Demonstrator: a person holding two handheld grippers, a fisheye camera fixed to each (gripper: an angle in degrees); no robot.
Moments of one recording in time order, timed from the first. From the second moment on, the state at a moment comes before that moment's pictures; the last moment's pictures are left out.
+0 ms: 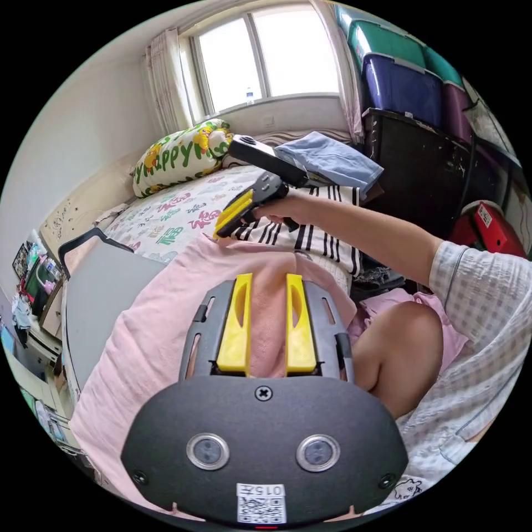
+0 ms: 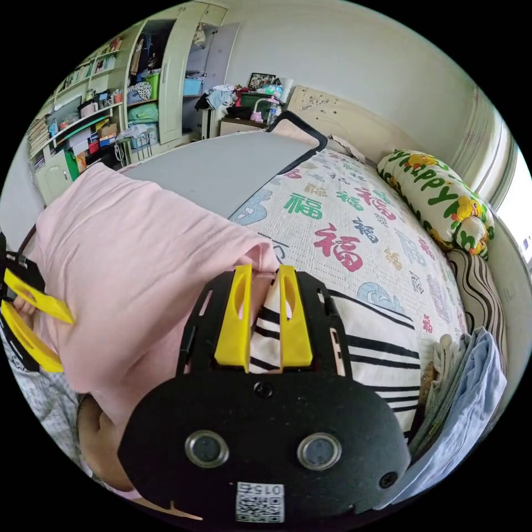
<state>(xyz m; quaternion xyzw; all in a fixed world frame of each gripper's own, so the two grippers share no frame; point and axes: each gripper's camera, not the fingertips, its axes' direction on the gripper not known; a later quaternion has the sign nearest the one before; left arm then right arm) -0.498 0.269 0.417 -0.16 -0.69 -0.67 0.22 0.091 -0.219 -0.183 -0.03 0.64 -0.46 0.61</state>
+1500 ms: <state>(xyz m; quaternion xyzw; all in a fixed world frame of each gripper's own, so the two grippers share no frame) 0.193 0.102 0.590 0.43 -0.76 -0.48 -0.09 0.085 0.108 0.238 -0.23 0.44 -0.70 0.51</state>
